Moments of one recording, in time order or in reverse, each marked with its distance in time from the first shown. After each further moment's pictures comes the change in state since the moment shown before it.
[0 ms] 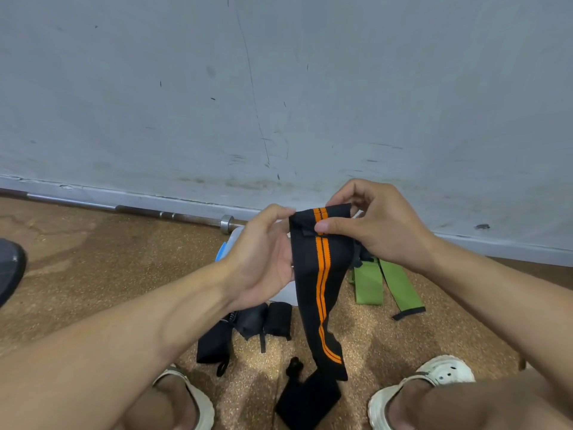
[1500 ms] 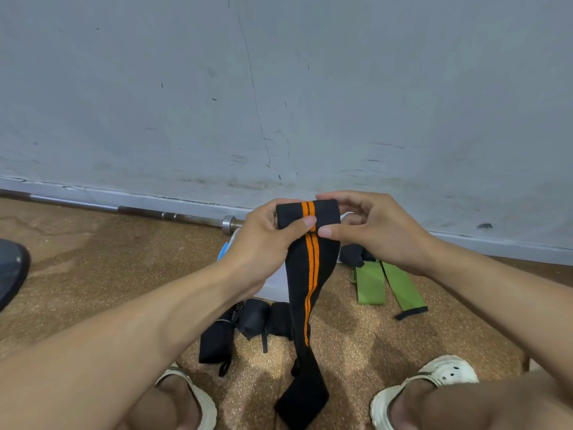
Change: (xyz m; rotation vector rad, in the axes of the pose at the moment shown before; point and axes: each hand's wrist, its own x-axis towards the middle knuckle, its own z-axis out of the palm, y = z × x) left_hand 0.006 0.000 -0.003 0.387 0.344 0.300; right_hand 0.002 0.016 -0.003 0.246 -0.179 0.091
